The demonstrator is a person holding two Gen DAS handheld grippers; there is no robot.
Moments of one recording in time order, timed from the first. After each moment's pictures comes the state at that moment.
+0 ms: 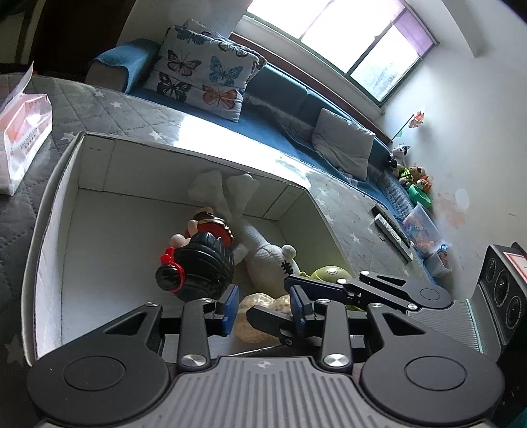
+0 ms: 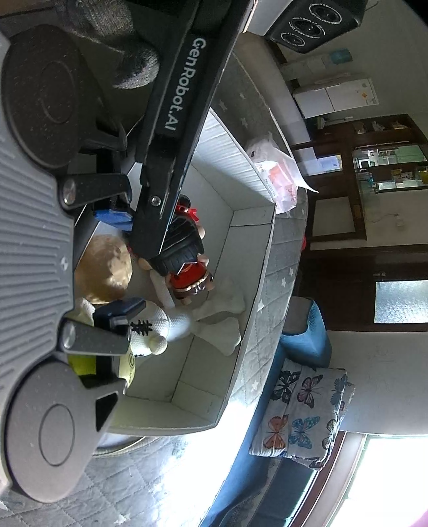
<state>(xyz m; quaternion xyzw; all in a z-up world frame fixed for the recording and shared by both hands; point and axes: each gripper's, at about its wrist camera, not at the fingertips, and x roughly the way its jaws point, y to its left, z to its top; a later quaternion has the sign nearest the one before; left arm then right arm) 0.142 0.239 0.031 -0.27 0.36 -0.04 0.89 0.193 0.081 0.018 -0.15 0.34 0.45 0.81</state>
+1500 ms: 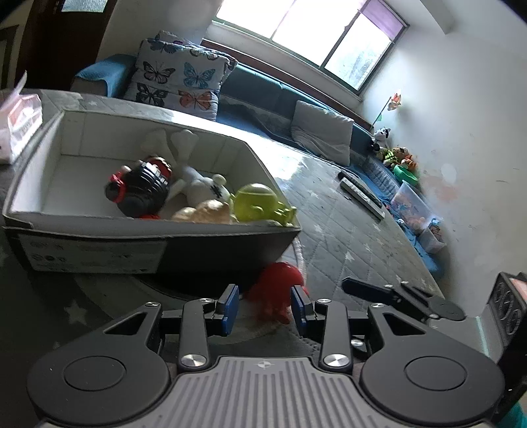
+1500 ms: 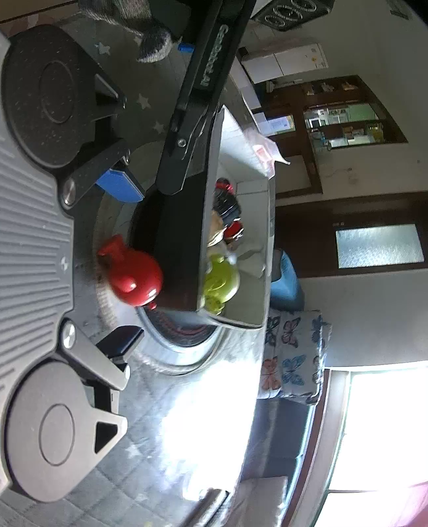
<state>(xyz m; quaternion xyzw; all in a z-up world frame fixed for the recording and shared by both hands) 0.071 0.146 0.031 -0.22 0.35 -0.07 0.91 0.111 -0.063 0.006 -0.08 0.29 0.38 0.87</state>
